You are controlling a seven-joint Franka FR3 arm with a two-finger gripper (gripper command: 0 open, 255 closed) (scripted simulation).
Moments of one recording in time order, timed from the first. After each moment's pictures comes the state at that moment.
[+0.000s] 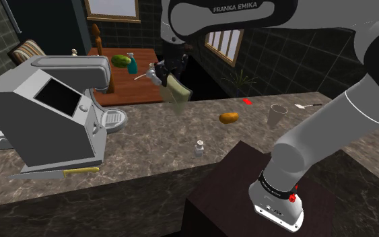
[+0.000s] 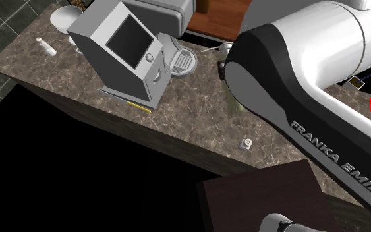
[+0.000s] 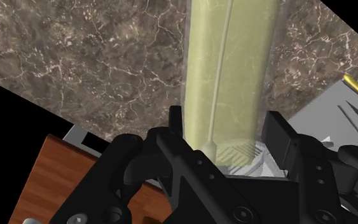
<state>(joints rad) -0.21 -0.32 0.46 -2.07 0.01 1.92 0.27</state>
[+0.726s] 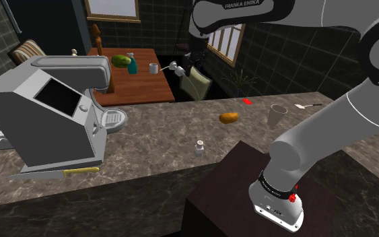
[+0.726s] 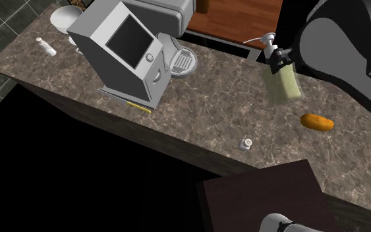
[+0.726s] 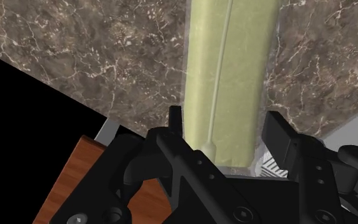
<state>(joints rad) -0.29 -0.35 0.26 -2.12 0.00 1.95 -0.01</state>
